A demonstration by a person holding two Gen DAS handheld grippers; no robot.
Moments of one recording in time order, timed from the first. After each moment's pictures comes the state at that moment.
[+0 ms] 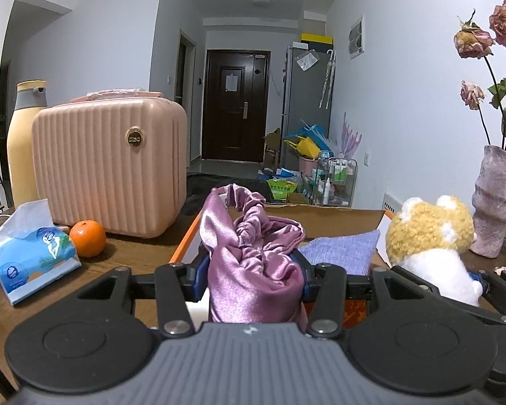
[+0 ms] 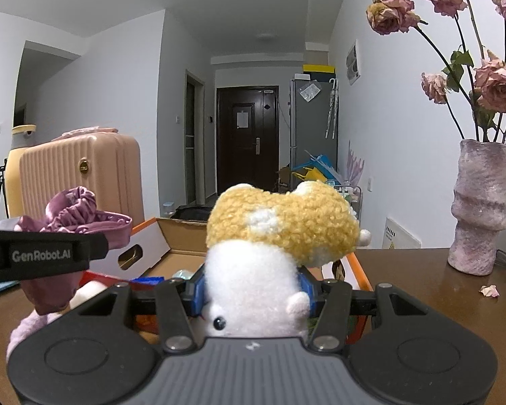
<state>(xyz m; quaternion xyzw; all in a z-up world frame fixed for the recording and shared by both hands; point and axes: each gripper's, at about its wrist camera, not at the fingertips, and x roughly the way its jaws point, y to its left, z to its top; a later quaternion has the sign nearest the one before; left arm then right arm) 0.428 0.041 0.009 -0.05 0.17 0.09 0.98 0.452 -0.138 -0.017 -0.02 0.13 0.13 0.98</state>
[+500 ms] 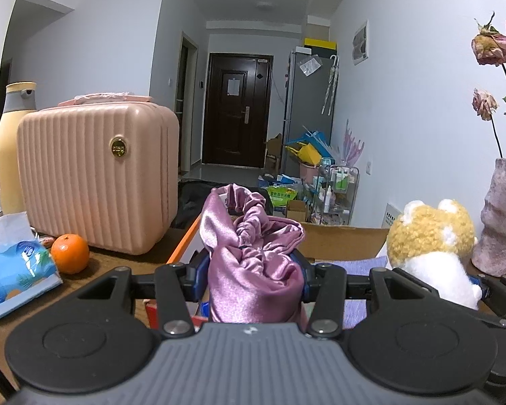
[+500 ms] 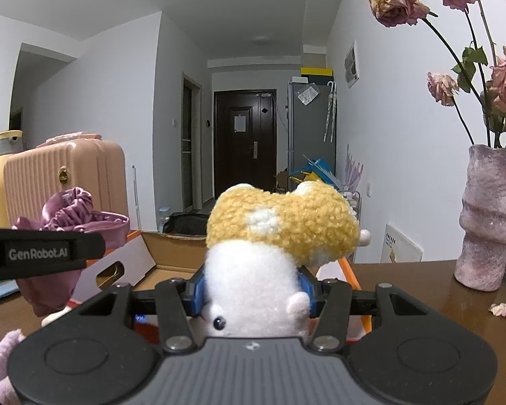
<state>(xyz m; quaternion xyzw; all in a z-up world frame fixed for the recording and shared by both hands) 0.469 0.039 0.012 -0.06 0.16 0.10 0.98 0.494 -0.137 -0.014 -0.02 0.12 0.13 0.98</state>
